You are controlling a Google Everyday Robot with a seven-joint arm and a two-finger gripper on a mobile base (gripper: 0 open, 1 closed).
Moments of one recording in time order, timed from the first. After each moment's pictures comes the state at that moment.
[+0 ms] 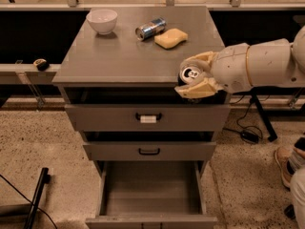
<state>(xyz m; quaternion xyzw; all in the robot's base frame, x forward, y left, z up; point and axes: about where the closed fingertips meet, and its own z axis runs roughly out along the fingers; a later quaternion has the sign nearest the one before) 0.542 -0.090 0.921 -0.58 0.64 0.15 0.49</state>
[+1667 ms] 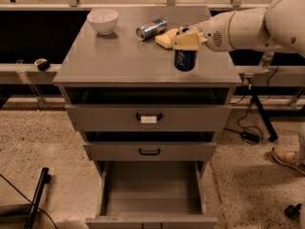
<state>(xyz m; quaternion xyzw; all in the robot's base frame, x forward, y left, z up) 0.669 -0.097 0.962 -0.36 0.75 0.21 0.52</state>
